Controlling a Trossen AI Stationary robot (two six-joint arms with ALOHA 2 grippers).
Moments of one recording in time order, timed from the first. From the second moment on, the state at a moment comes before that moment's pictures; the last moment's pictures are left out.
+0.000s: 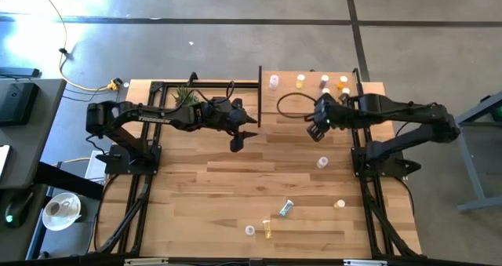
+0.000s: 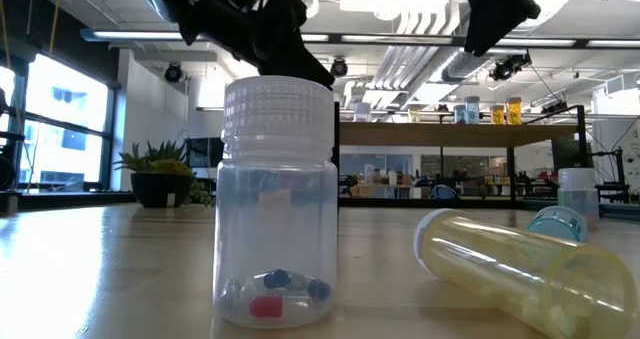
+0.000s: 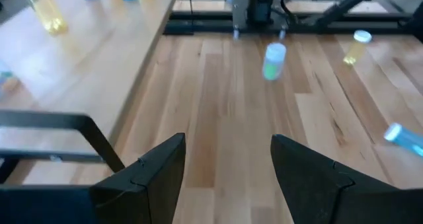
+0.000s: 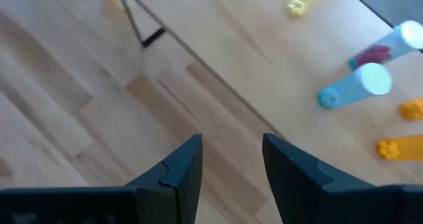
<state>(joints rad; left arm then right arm) 0.34 1.52 0.92 0.13 0.14 0.11 -0.06 1.19 1.29 -1.25 0.45 0.62</state>
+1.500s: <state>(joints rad) -0.36 1.51 0.84 0.16 0.08 -0.23 0.24 1.19 1.29 -1.12 0.52 0.79</state>
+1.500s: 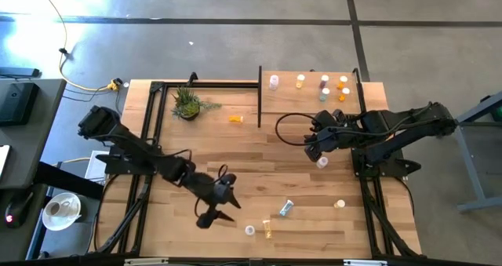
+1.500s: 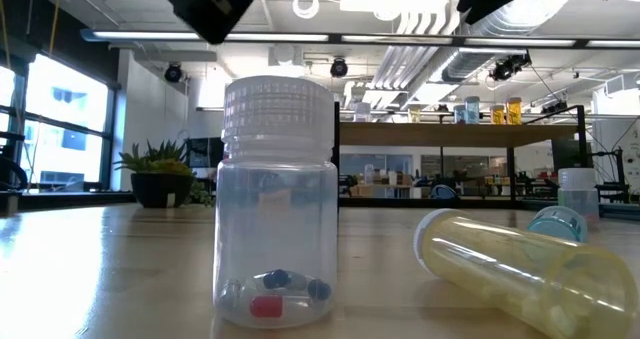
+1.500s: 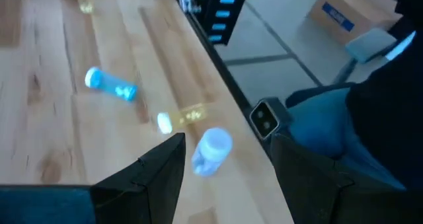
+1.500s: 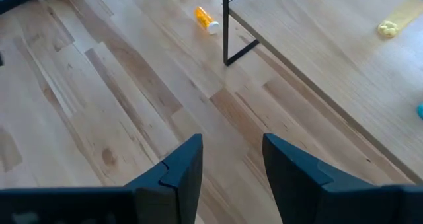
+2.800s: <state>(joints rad) -0.49 1.96 0.89 0.63 -0.16 -0.09 0.24 1.19 1.29 -1.08 0.50 0.79</state>
